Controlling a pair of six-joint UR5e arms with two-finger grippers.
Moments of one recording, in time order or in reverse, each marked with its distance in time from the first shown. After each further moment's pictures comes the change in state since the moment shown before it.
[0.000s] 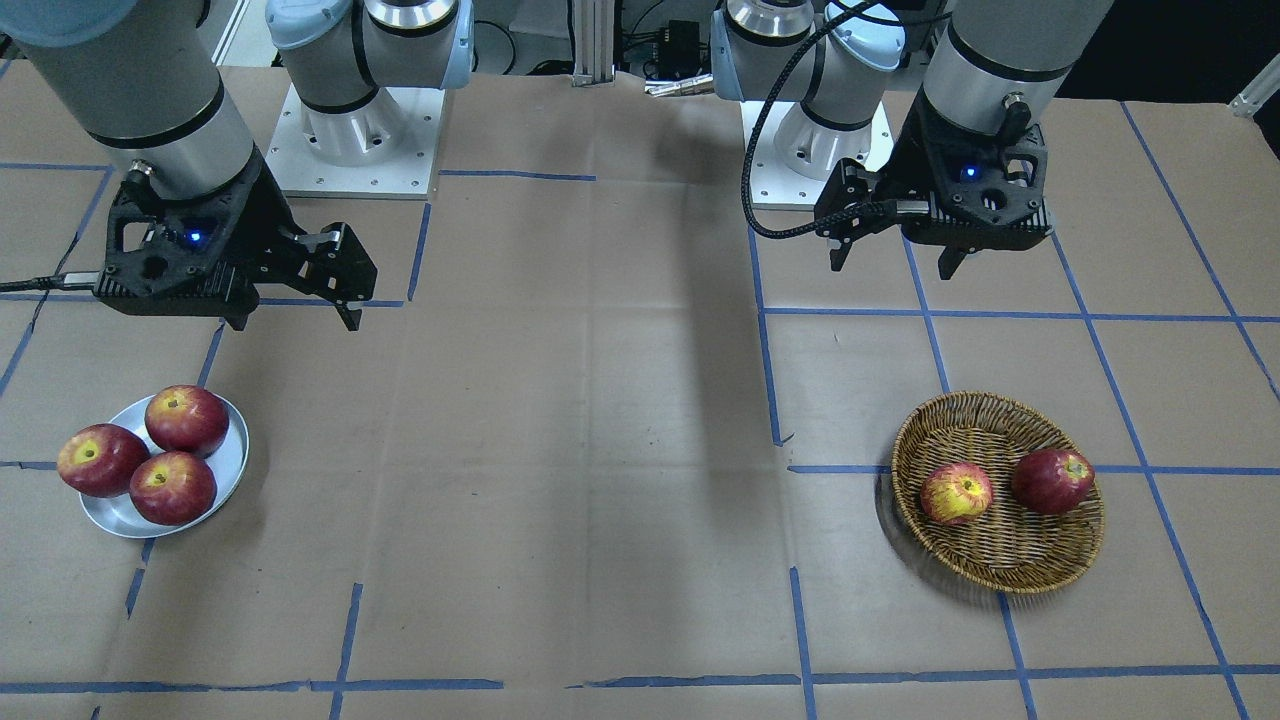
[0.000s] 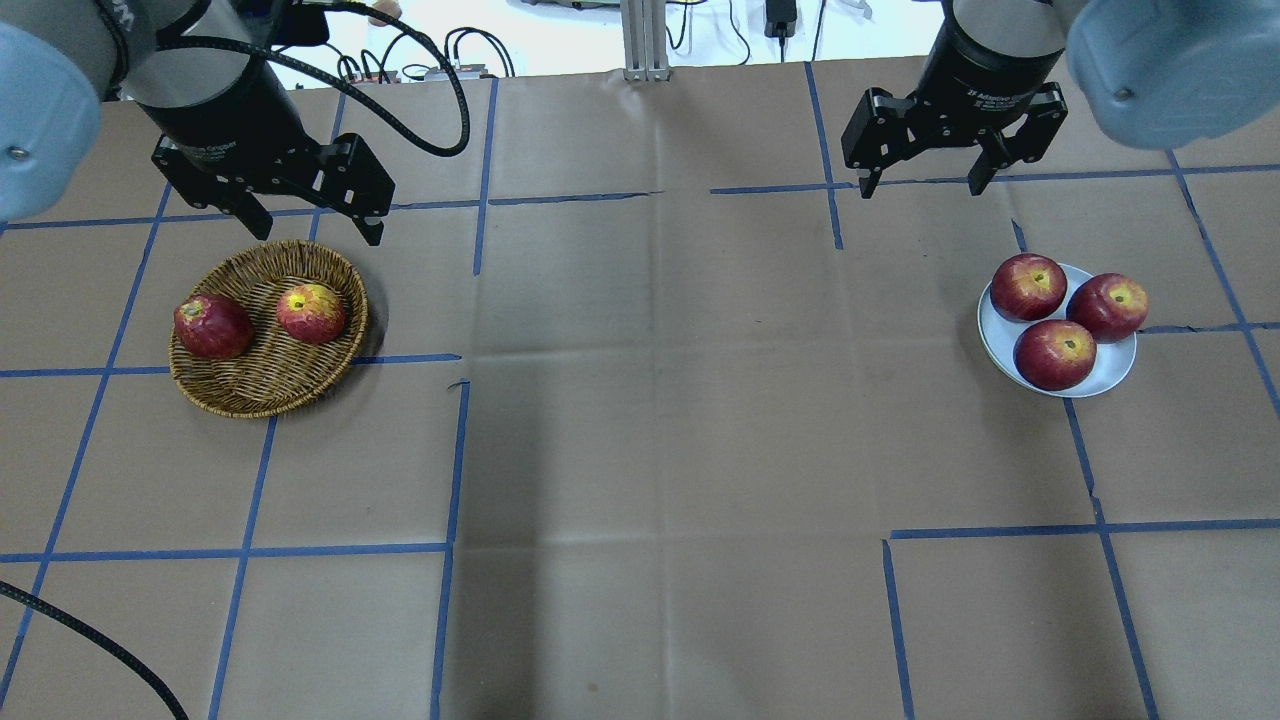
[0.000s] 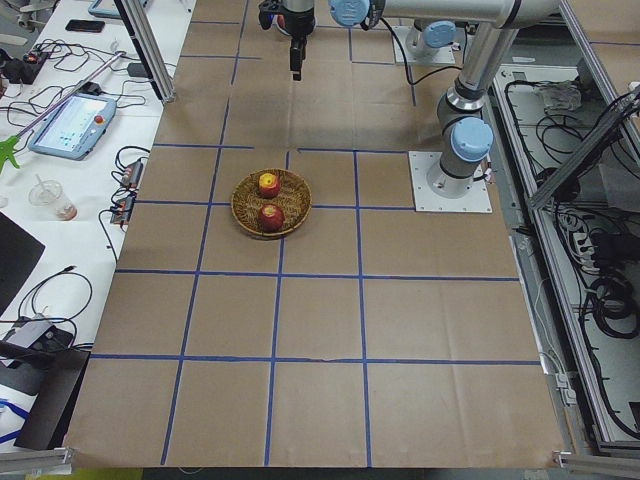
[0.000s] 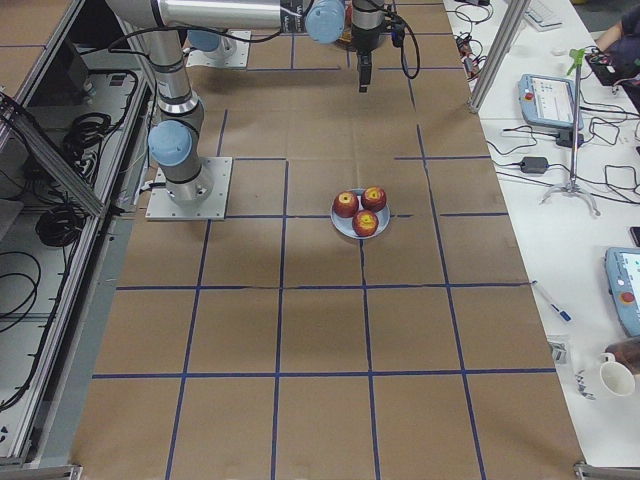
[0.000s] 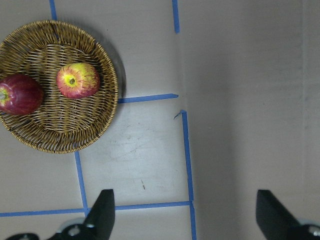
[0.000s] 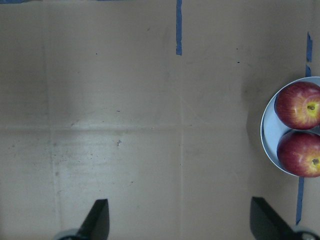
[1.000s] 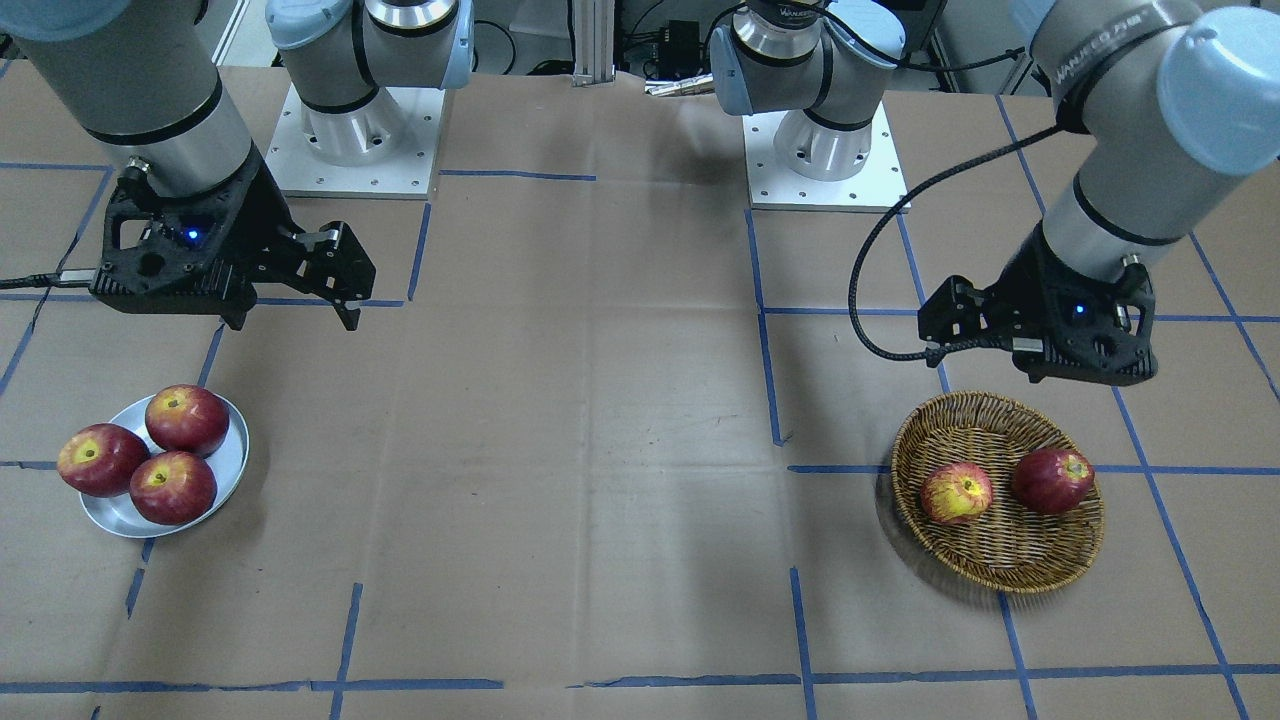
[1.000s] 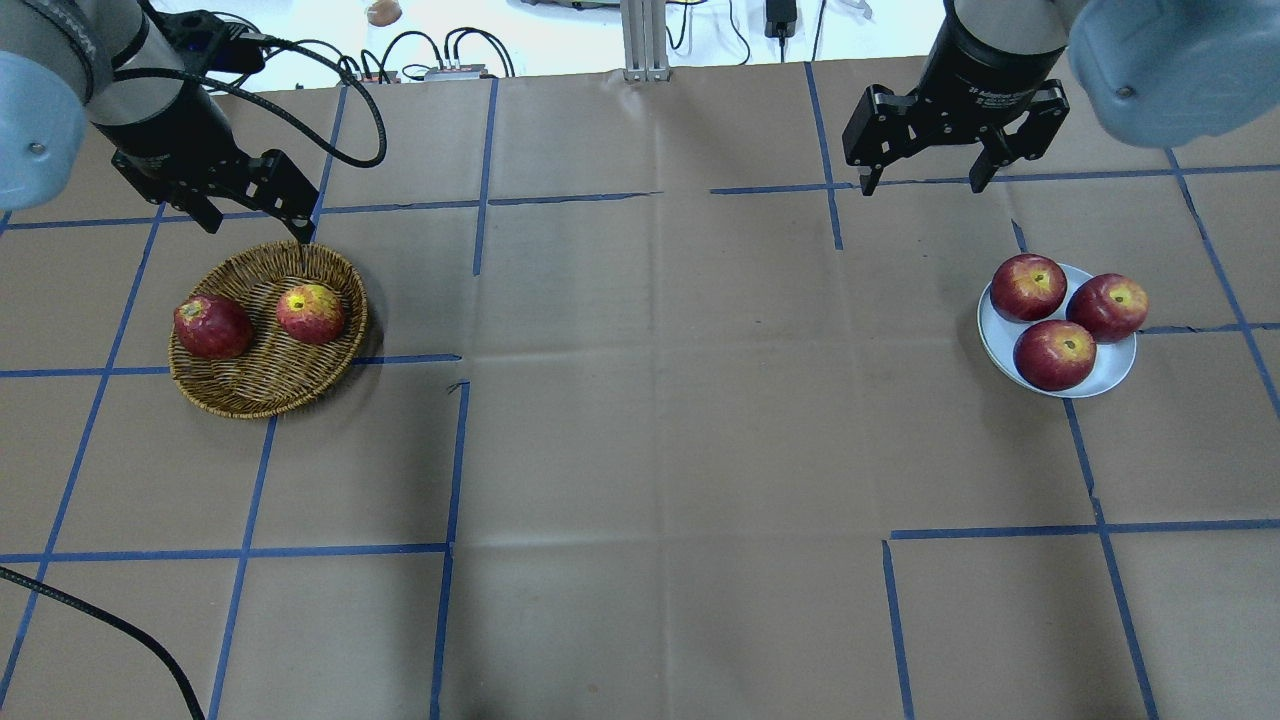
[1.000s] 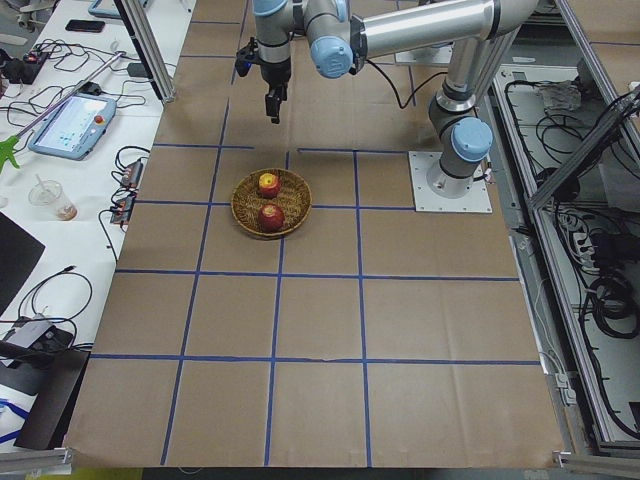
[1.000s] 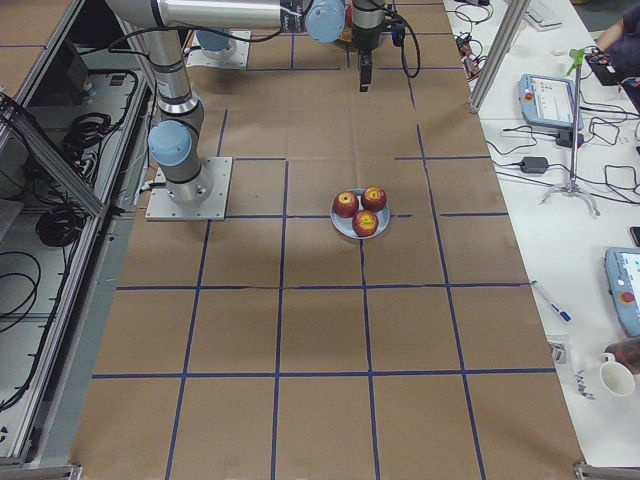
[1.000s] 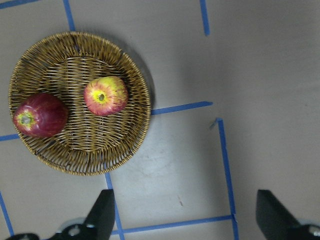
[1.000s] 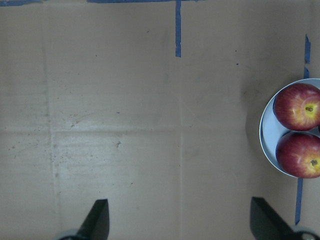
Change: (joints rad) left arm 0.193 -0.135 -0.055 0.185 -0.007 0.277; right arm -0.001 0.000 -0.003 -0.001 -0.001 0.000
